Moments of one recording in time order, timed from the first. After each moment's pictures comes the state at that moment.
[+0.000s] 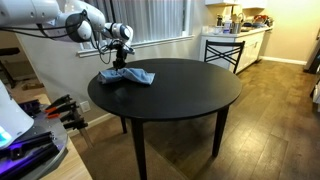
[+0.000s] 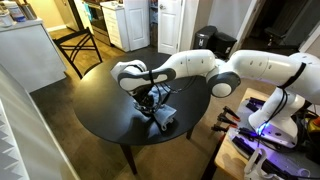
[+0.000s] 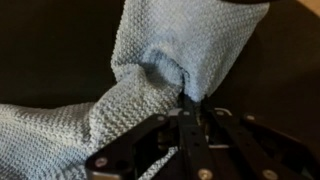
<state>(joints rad) 0.44 1.48 0.08 -0.38 0.00 1.24 0.33</state>
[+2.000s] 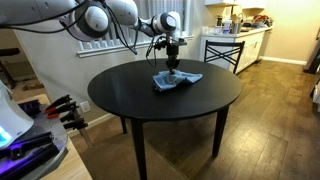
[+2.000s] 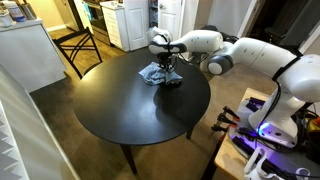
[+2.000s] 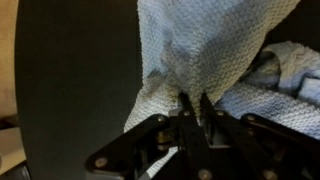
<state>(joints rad) 0.00 1.45 -0.14 -0.35 -0.11 1.49 0.35</state>
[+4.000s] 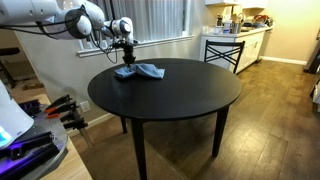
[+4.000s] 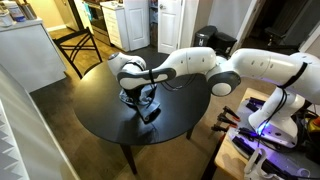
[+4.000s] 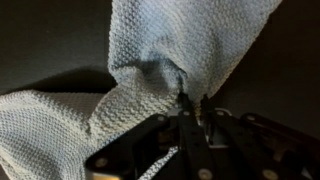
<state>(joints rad) 0.46 1.45 0.00 -0.39 -0.07 1.61 0.34</state>
